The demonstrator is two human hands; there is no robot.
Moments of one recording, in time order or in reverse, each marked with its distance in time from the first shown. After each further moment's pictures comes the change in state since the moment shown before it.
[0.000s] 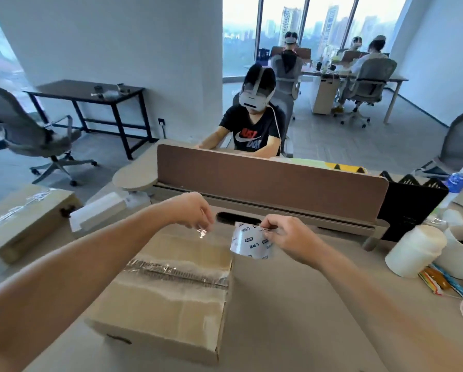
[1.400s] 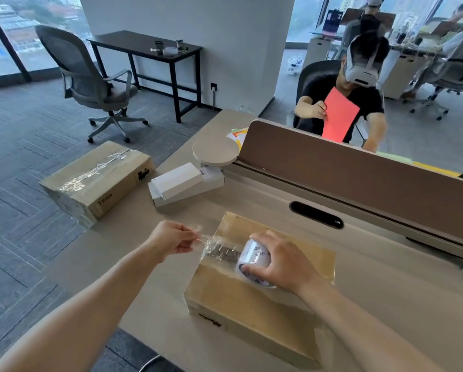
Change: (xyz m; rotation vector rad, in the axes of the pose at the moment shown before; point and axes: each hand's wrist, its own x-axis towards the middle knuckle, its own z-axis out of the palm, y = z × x) left_hand -0.093 -0.287 0.030 -1.178 0.282 -0.482; right_hand 0.090 -0.109 0.224 -0.248 -0.115 -0.204
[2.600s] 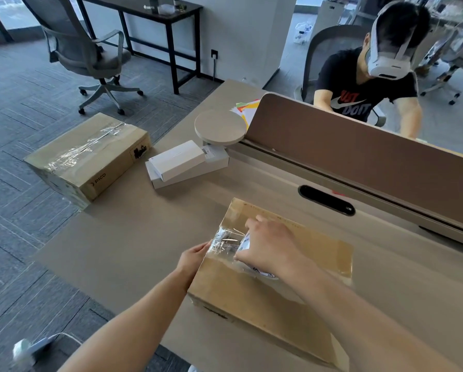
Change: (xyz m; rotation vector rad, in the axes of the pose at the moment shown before) left_hand 0.052 -0.112 0.048 -0.215 0.061 -0.147; right_hand 0.054 -0.047 0.021 -0.332 -0.133 0.140
